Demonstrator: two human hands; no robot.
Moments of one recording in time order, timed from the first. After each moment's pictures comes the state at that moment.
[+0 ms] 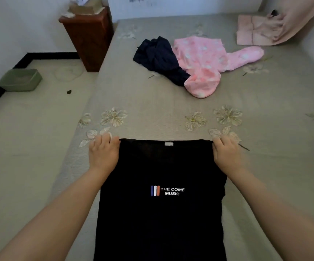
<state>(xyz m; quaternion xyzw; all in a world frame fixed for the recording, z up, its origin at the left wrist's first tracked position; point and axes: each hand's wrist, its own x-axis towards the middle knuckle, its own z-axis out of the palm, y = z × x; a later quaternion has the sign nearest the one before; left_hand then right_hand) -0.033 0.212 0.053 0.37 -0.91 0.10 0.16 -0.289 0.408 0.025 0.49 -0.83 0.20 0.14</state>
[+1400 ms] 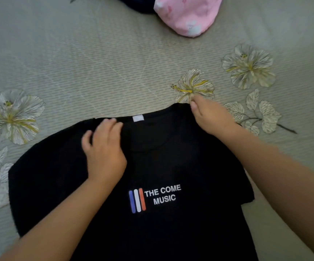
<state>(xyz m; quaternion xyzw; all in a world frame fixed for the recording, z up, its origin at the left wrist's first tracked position) -0.213 0.106 -0.182 0.35 -0.92 -0.11 0.12 -0.431 0.232 -0.188 0.37 -0.91 0.09 -0.16</state>
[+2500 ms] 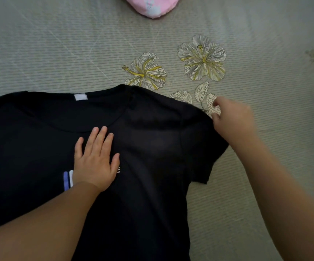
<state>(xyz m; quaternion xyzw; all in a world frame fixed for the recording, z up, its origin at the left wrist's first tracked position) -0.231 0.218 -0.205 0.32 -0.93 -0.16 -0.08 -0.482 0.368 -0.130 0.31 -0.95 -0.06 -0.08</state>
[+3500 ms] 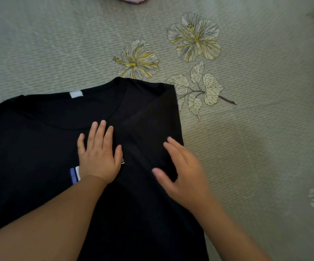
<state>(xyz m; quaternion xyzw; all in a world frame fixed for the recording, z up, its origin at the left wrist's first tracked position) -0.231 0.218 -0.207 0.32 -0.93 -0.16 -0.08 -0.309 0.386 -0.149 0.36 -0.89 0.27 -0.09</state>
